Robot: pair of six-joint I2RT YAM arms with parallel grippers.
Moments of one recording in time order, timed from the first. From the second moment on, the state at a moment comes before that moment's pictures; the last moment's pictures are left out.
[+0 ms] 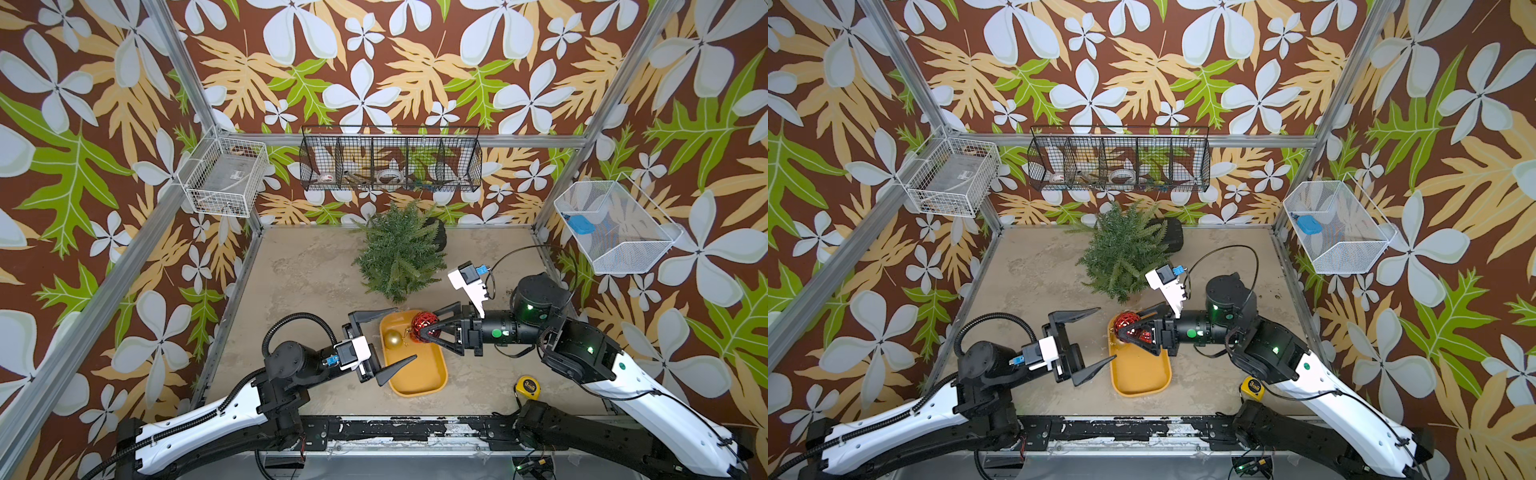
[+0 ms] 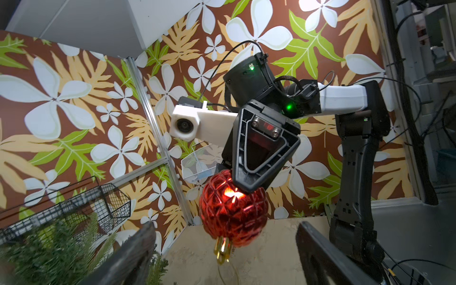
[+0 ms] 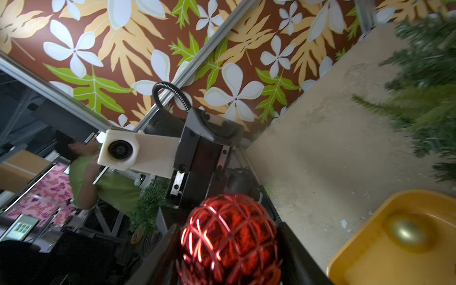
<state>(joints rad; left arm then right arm) -1.10 0.64 0.56 0.44 0.12 0.26 0.83 0.93 1.18 -0.48 -0.55 0.58</state>
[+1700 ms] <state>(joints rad) -0.51 1.51 1.60 -0.09 0.48 0.12 0.27 1.60 1.87 -0.22 -1.02 0.50</state>
